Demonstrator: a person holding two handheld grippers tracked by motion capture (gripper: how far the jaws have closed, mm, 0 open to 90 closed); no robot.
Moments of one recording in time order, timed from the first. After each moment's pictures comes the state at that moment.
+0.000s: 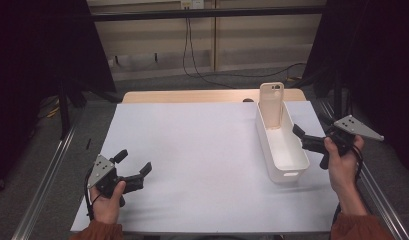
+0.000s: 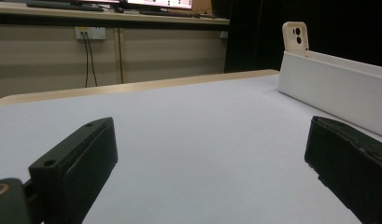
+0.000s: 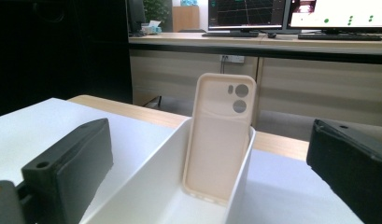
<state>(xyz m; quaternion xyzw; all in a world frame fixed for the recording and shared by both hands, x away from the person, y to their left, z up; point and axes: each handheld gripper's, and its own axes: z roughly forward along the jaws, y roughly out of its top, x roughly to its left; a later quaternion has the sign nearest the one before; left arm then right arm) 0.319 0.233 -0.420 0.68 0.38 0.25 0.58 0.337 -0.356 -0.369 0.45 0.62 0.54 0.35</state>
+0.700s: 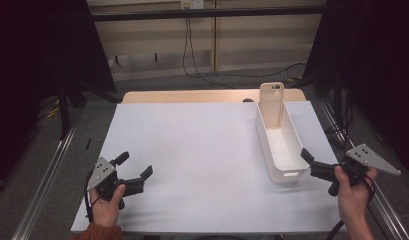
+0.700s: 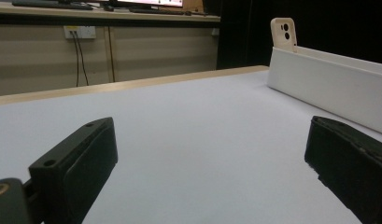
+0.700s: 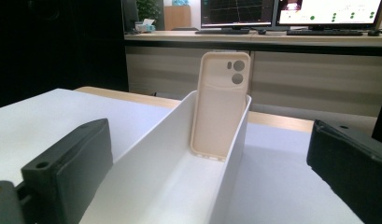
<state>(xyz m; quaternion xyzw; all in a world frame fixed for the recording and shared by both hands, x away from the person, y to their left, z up) 0.313 0.233 -0.420 0.68 0.37 0.24 0.58 0.269 -0.355 -0.384 0.46 0.61 0.53 0.36</state>
